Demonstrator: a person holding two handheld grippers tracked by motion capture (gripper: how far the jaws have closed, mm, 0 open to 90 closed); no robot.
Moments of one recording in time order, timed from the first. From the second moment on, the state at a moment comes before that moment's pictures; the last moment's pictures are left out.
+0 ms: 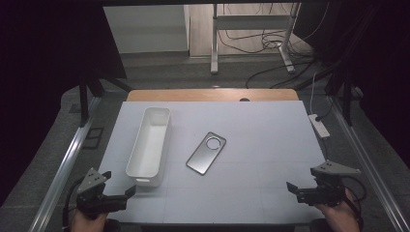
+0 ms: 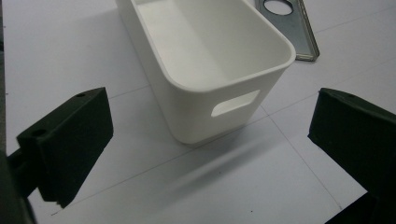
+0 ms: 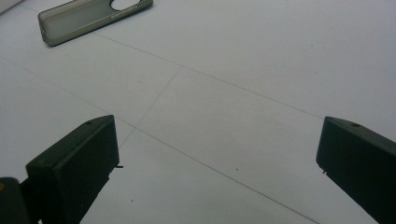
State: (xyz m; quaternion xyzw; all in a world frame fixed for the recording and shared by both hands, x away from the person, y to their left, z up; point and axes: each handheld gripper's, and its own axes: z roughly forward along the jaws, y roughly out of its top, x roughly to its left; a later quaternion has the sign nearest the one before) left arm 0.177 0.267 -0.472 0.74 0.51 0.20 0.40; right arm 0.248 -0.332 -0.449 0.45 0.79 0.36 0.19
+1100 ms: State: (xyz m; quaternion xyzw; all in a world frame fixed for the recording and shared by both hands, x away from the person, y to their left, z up) left arm 0.175 0.263 -0.471 0.75 0.49 0.21 0.39; right arm 0.273 -0.311 -0.448 0.40 0.82 0.38 0.17
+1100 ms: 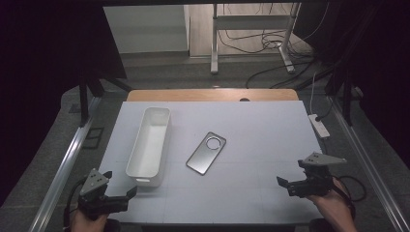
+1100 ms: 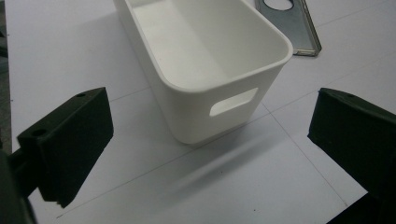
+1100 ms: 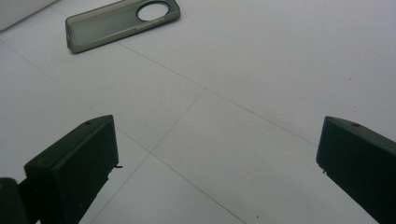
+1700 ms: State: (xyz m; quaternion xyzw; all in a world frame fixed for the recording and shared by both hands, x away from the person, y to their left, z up) left arm 0.175 0.263 -0.471 0.75 0.49 0.21 0.39; right arm 0.290 -0.295 -0.449 0.37 0.83 0.39 0.15
